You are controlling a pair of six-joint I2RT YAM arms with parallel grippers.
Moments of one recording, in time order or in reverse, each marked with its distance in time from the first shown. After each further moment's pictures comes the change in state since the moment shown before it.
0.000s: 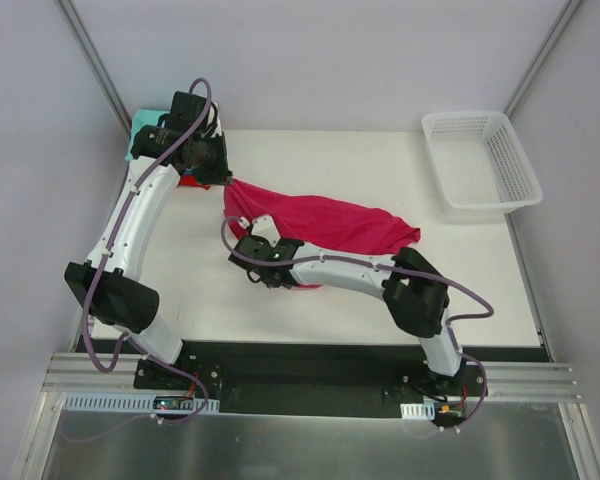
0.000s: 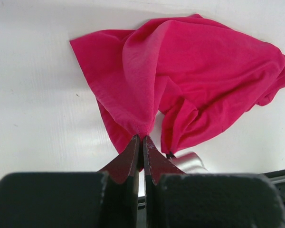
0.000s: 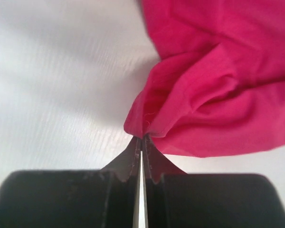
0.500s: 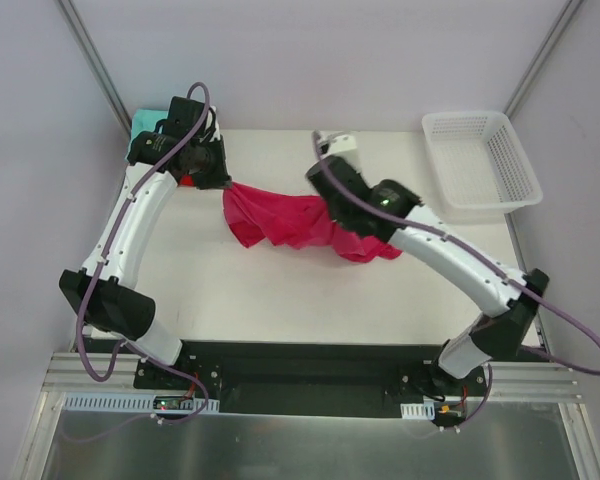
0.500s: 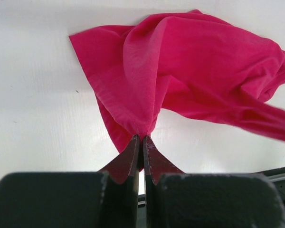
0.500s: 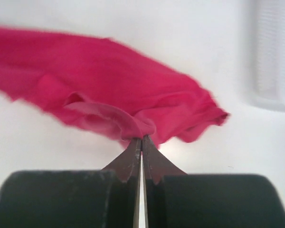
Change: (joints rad) left arm -0.006 -0.044 -0.061 0.019 0.000 0.000; right arm -0.179 -0.454 0.098 -0.182 0.143 -0.220
